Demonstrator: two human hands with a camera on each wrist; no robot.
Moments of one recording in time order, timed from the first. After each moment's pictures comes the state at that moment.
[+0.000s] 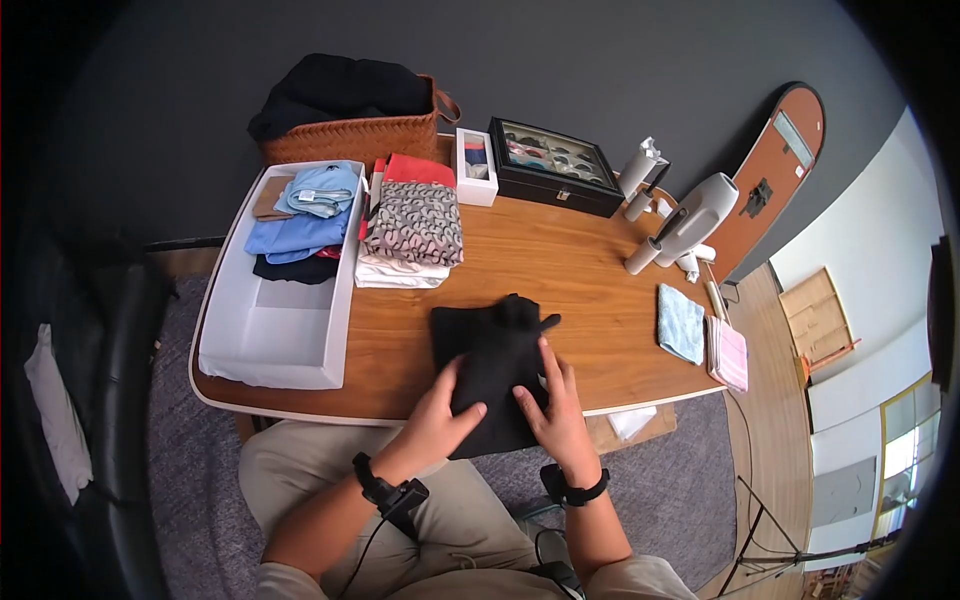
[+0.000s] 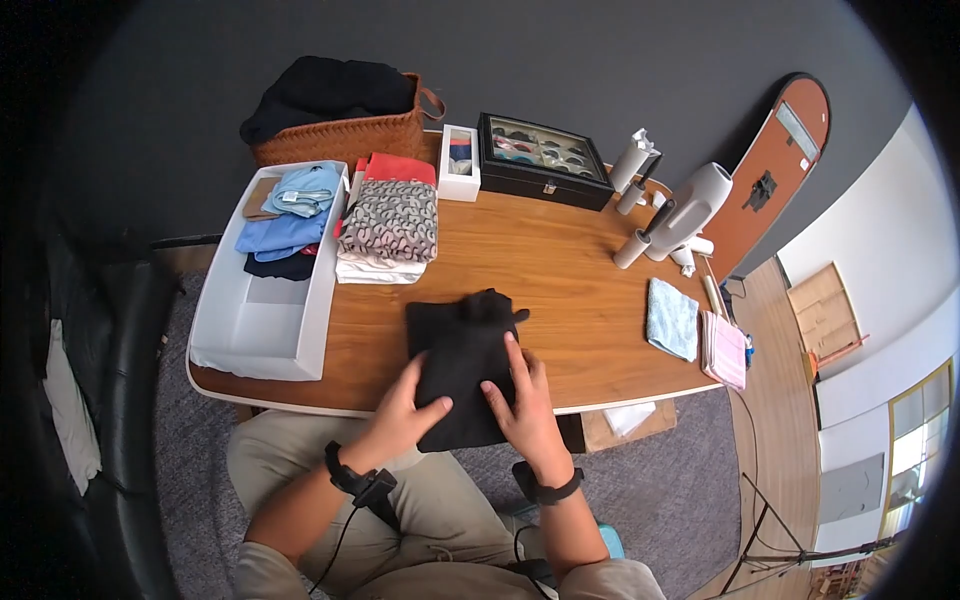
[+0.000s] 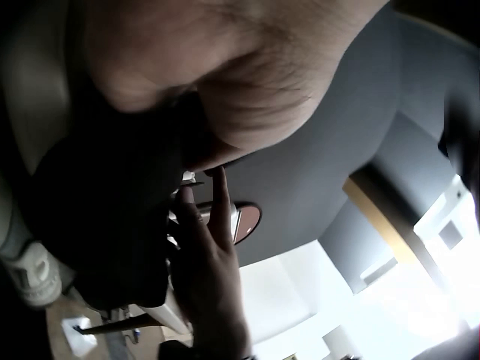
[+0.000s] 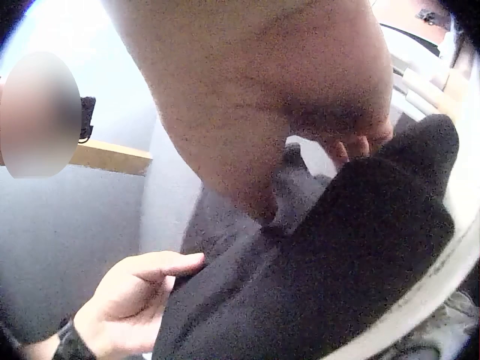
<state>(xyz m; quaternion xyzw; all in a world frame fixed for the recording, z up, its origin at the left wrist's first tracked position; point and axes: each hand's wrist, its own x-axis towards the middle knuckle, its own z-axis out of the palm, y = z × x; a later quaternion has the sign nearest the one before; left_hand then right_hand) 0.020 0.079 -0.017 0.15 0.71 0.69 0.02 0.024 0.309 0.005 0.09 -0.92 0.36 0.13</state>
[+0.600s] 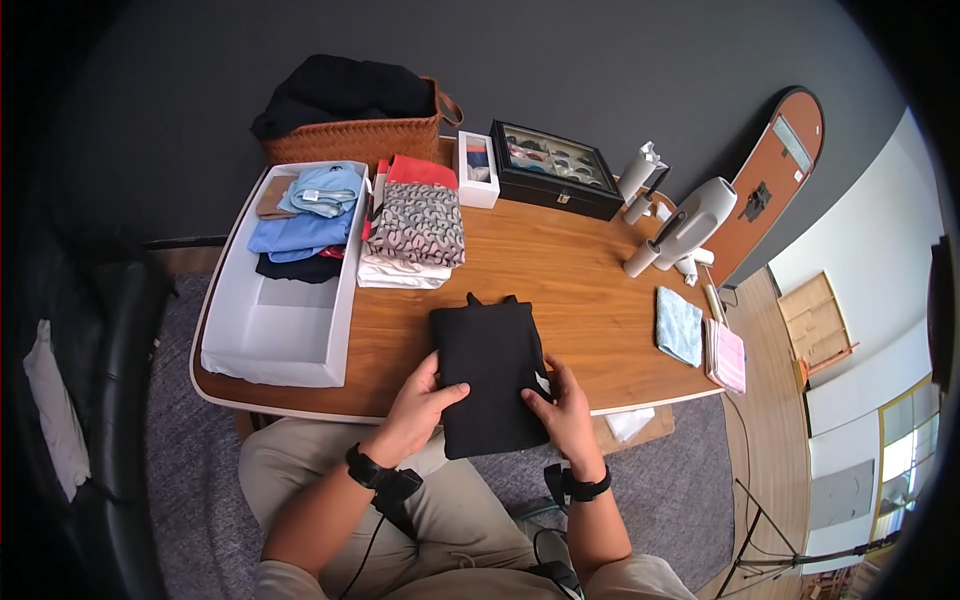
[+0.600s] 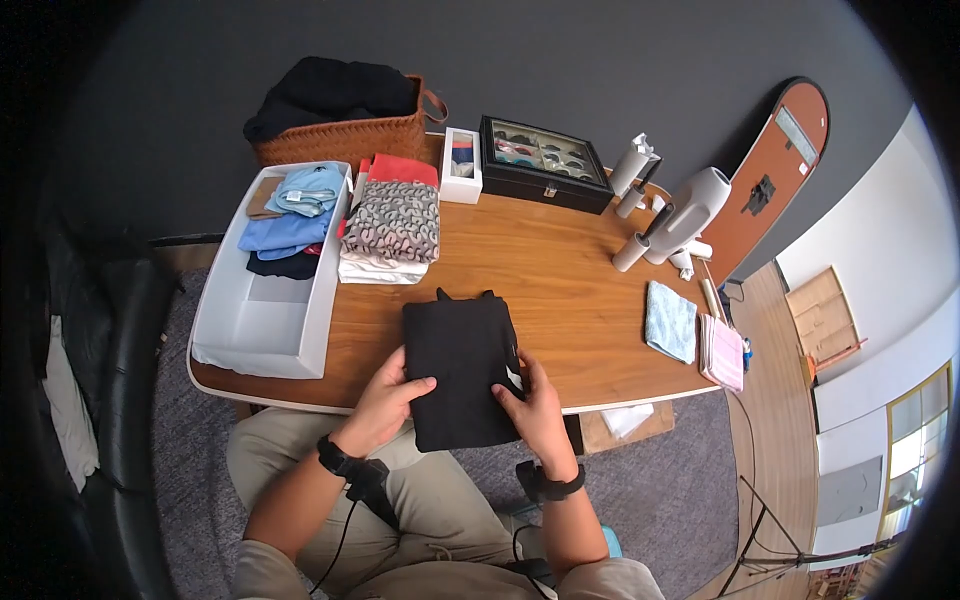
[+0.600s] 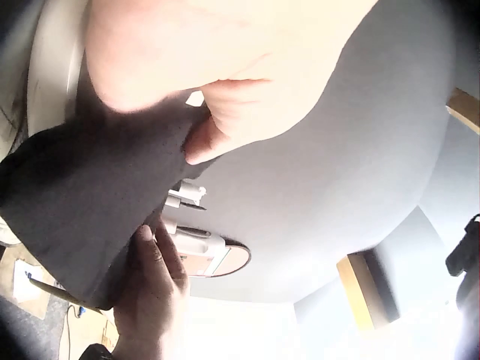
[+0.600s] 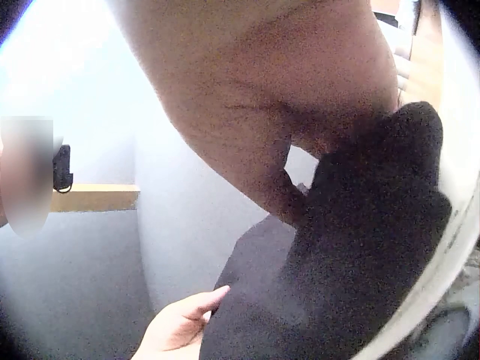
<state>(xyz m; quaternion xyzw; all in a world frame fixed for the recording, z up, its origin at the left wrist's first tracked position) 0.000 0.067 -0.020 0.01 0.42 0.89 0.19 0.019 0.322 -0.006 -0.02 -0.85 0.53 0.02</state>
